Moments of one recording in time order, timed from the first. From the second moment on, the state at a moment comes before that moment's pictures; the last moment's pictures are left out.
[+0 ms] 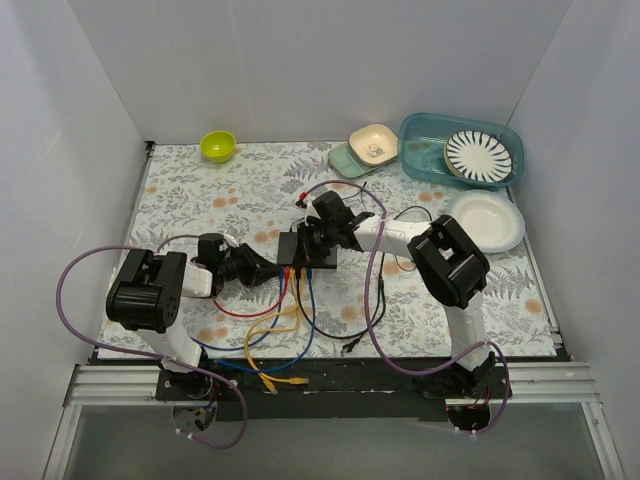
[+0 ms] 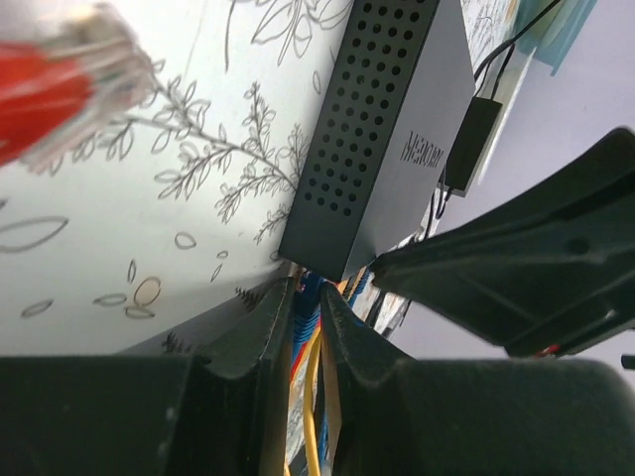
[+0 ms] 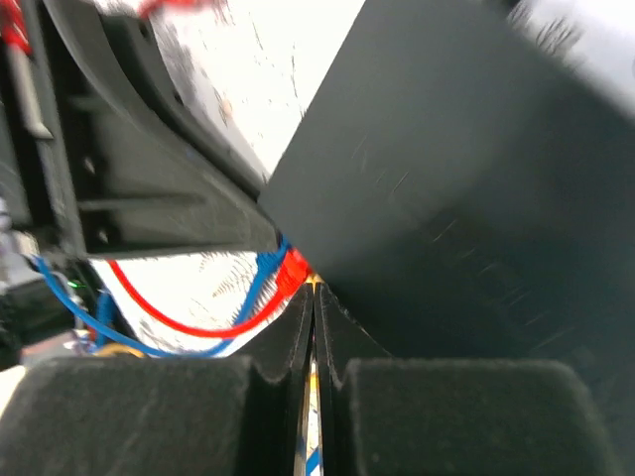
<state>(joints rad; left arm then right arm) -0.11 1.67 0.41 0.55 0.68 -1.04 0.76 2.04 1.34 -0.11 -0.51 0.51</state>
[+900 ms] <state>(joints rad) -0.10 1.60 0.40 0.39 0.72 -0.93 0.80 2.14 1.48 -0.21 -0.50 0.55</state>
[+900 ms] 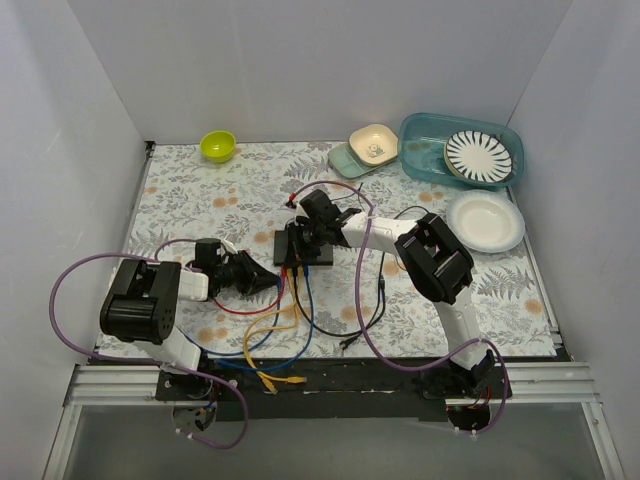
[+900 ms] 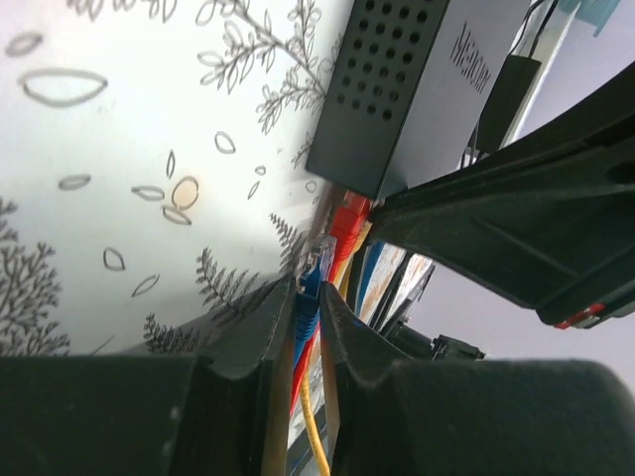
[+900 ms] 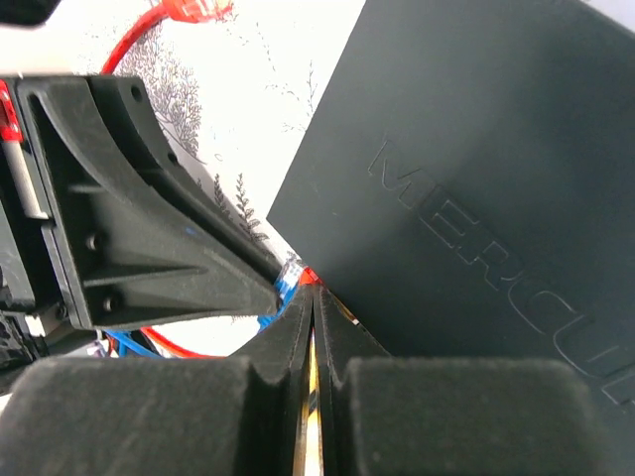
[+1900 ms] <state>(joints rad) 0.12 1.27 0.55 -0.07 0.47 -0.89 0.71 2.05 1.44 -0.18 -0.39 0.57</state>
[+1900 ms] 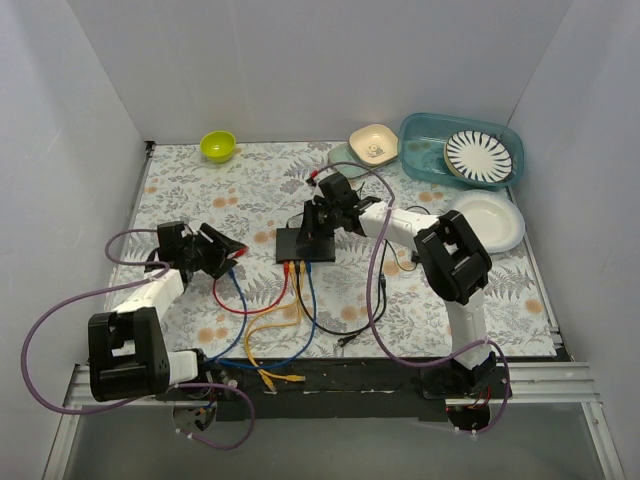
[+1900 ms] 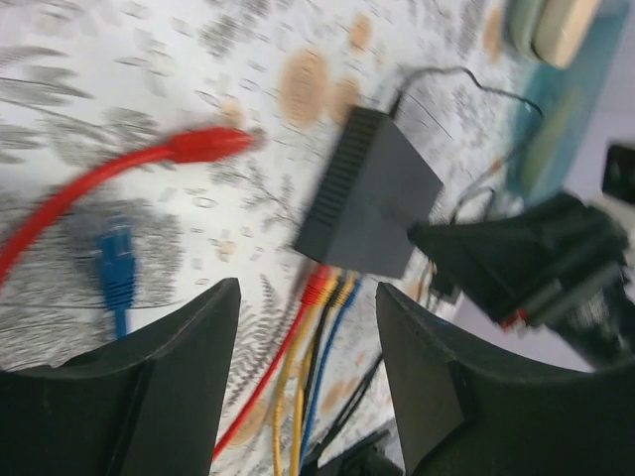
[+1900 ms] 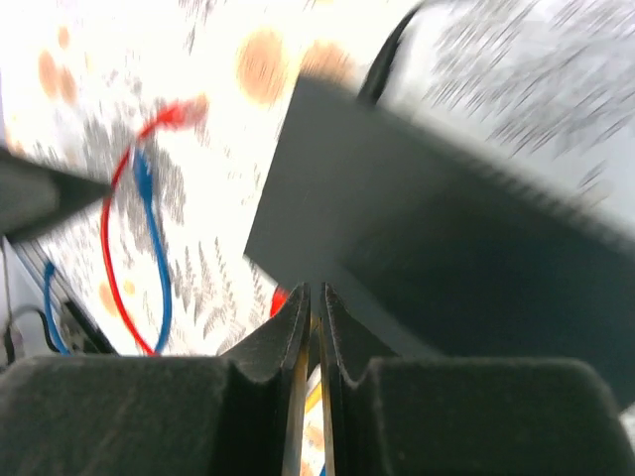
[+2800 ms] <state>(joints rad) -0.18 1.55 0.45 0.36 0.56 -1.02 0.64 2.14 1.46 -0.09 -0.46 0.62</state>
